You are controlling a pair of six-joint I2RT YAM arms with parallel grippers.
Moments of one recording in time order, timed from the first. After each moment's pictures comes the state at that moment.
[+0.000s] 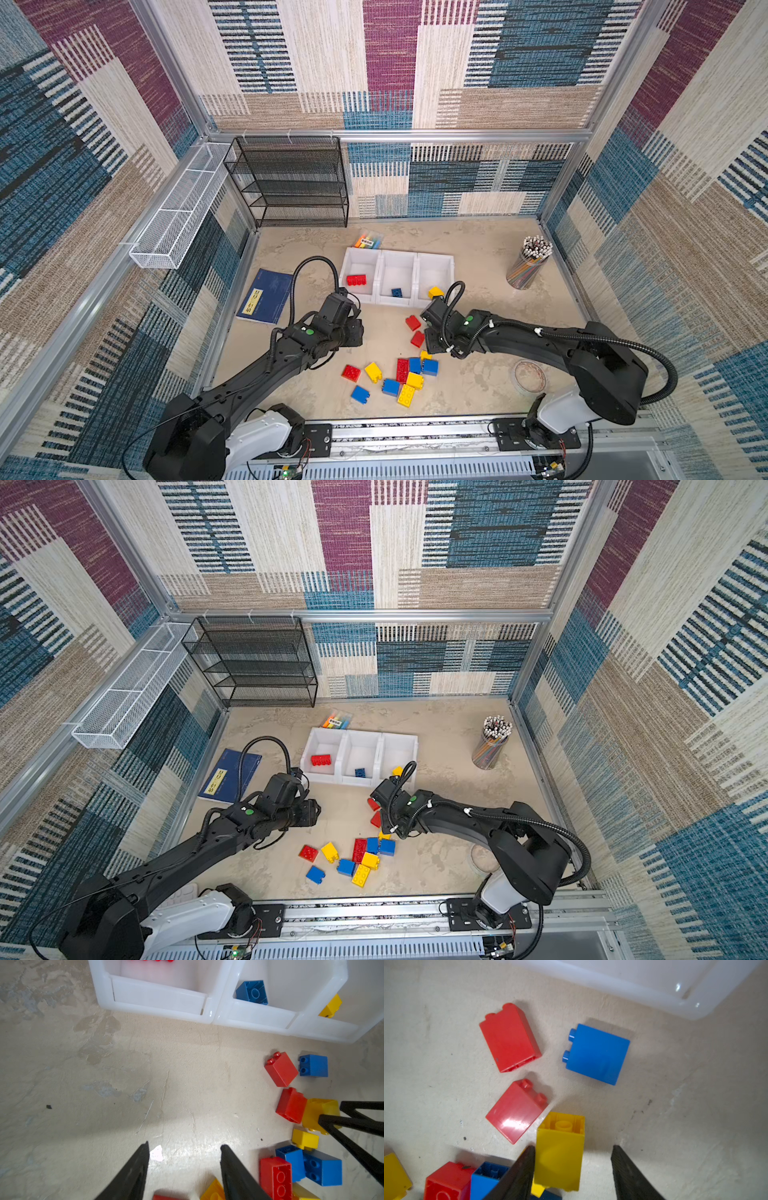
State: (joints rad) left arm -0.56 1.13 0.66 -0.48 -0.04 -0.50; right arm 0.86 1.52 0.86 -0.55 0.17 0.68
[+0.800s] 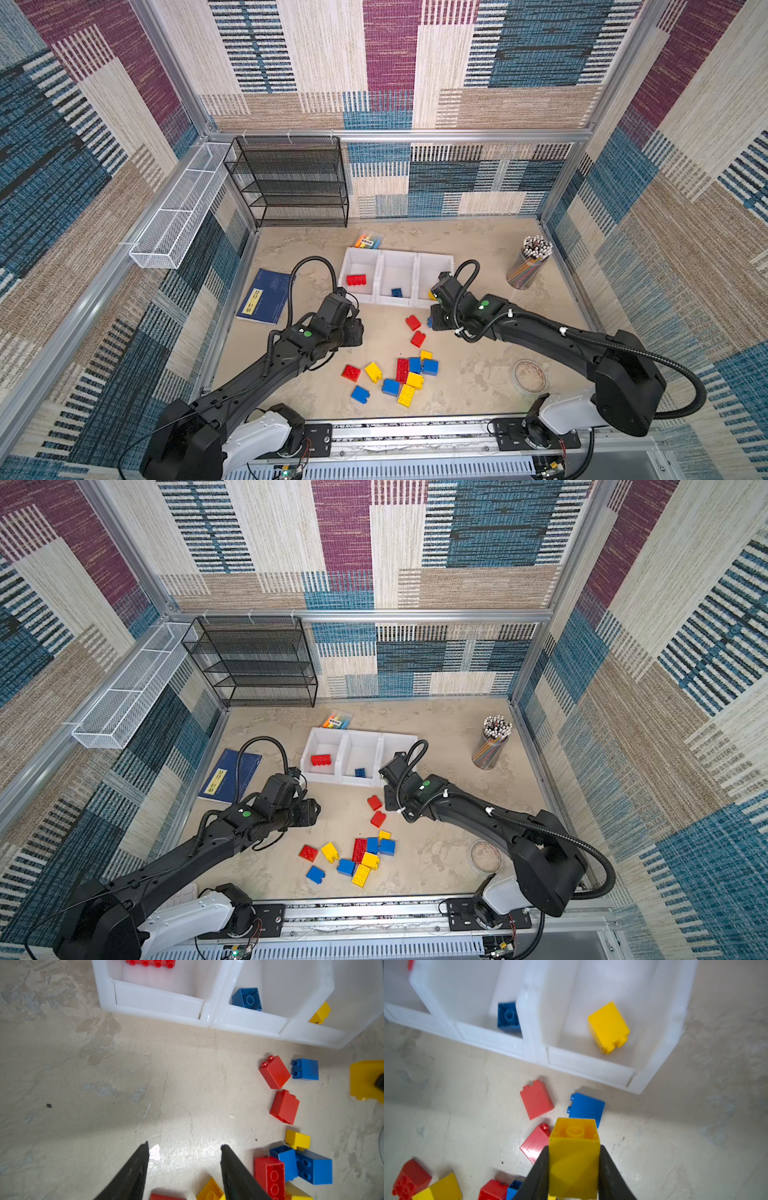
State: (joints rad) left arm -0.56 1.10 0.65 -0.48 -0.04 -0.52; right arm 0.71 1.44 1.01 -0.56 0.19 0.56
